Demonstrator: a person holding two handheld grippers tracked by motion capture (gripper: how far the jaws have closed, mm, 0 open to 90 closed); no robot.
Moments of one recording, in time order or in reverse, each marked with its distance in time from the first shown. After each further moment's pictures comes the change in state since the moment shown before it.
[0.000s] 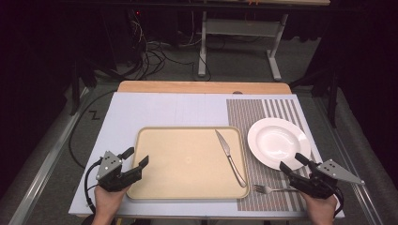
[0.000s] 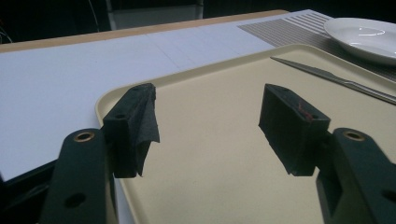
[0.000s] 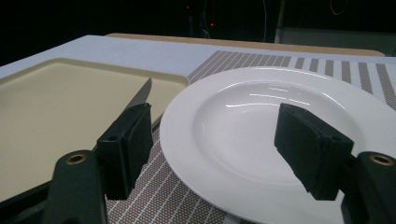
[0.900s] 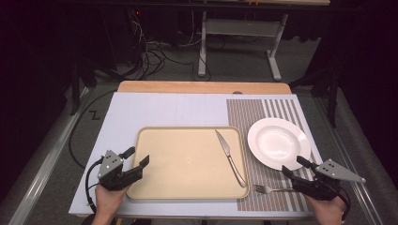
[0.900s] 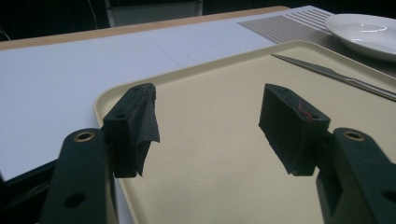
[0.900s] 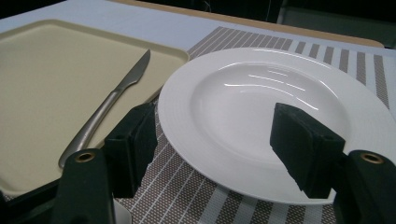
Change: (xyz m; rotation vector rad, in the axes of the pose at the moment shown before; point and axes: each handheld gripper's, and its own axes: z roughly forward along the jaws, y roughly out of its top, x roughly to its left) left arm 0.001 0.000 0.002 0.013 -0.002 0.009; right arm 0.002 0.008 -0.008 0.118 -0.007 -0.085
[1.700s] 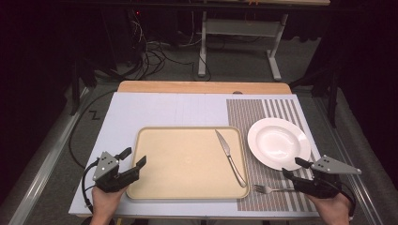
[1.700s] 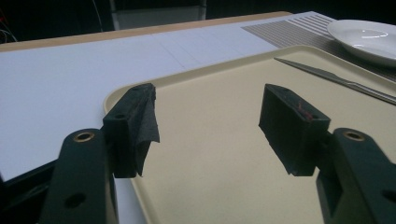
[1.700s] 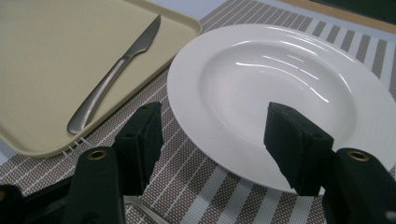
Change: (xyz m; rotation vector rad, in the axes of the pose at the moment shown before) left arm 0.003 -0.002 -0.008 -0.014 0.016 -0.021; right arm 0.001 0.017 -0.002 0.157 0.034 -0.095
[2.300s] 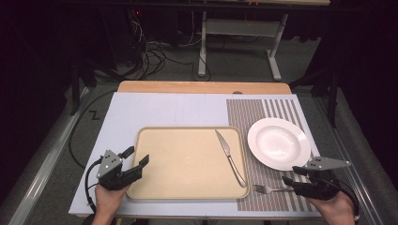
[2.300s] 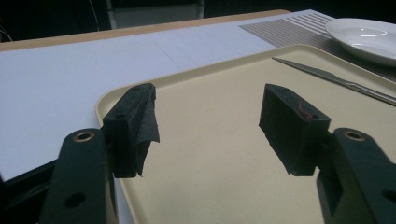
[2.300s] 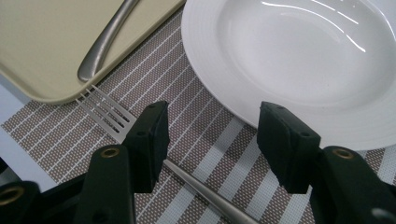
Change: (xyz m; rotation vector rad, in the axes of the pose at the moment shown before) left arm -0.003 0.003 0.009 0.013 -0.015 0.006; right arm 0.002 0.005 0.001 0.243 0.057 -0.006
